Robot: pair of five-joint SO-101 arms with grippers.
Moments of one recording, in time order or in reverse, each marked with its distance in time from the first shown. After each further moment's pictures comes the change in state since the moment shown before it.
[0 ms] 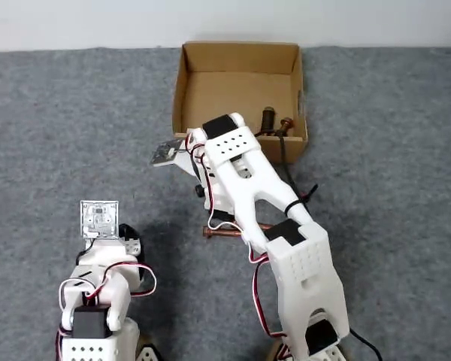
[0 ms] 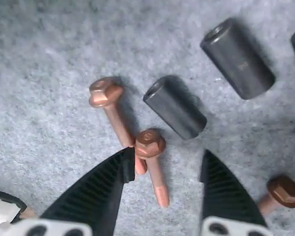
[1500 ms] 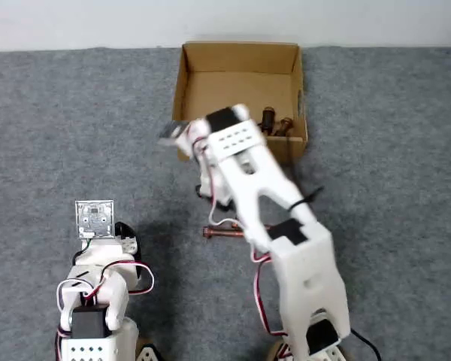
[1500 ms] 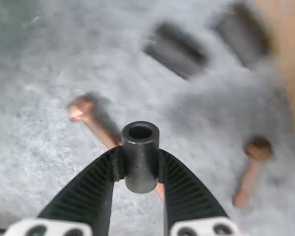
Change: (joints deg) left arm -1.7 0.0 0.0 -1.1 0.0; right arm 3.1 -3.8 -5.3 2.0 -15.2
